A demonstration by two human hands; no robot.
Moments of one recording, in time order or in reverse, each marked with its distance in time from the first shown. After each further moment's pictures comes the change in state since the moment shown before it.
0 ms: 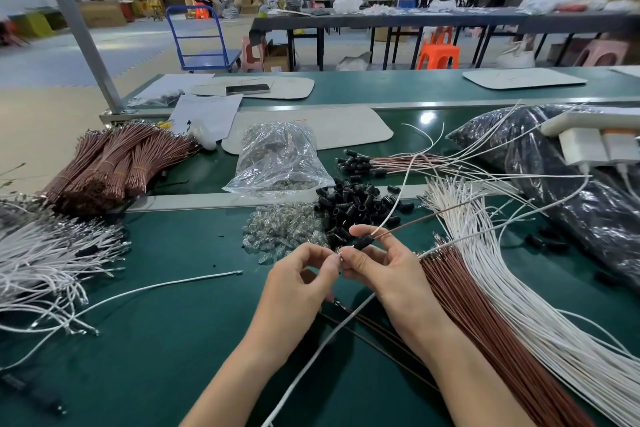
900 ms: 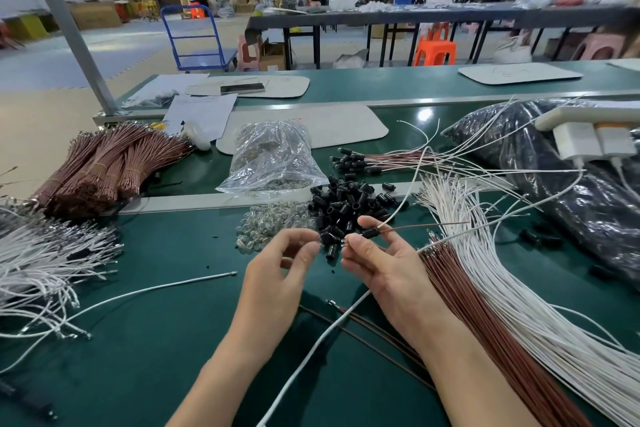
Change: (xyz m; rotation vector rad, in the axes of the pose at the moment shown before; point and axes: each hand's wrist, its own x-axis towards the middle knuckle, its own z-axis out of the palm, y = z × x) left_hand 0.005 -0.002 -0.011 0.116 0.132 0.176; right_hand 0.009 -0.003 -0.007 0.314 0.053 0.100
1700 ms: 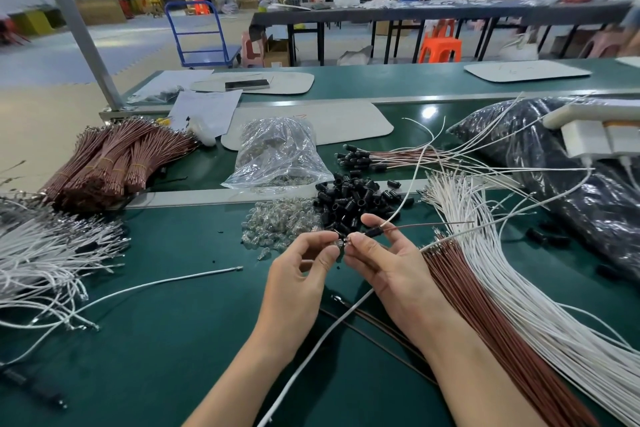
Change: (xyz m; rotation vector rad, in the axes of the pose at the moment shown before) left_hand -0.004 -0.003 0.022 -0.201 -0.011 -0.049; right_hand -0.001 0.002 0.003 0.011 0.010 0.023
